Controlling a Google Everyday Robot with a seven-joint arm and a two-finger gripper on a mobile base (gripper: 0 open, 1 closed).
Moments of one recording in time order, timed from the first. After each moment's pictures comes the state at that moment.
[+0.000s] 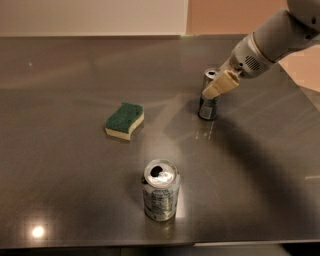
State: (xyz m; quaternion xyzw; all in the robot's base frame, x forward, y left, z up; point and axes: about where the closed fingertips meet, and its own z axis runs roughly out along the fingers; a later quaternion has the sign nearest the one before) arm 0.605 -0.152 0.907 -0.50 0.81 0.14 0.28
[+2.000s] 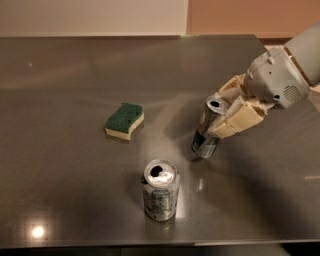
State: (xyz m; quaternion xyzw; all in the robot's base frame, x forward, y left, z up) arm 0.445 -0.116 0.942 -0.65 0.67 0.23 0.29
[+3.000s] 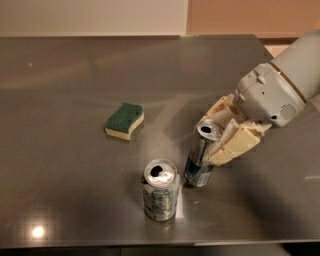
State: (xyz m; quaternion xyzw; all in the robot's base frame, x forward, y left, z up) arm 0.391 -0.092 0.931 -0.70 0.62 0.27 0.24
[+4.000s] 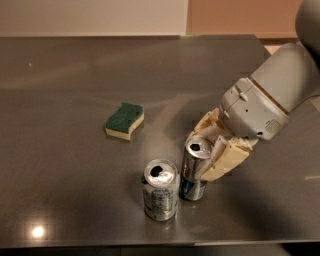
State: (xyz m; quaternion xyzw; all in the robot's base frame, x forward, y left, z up) arm 0.372 -0.074 0.911 -0.74 0.59 0.26 0.21
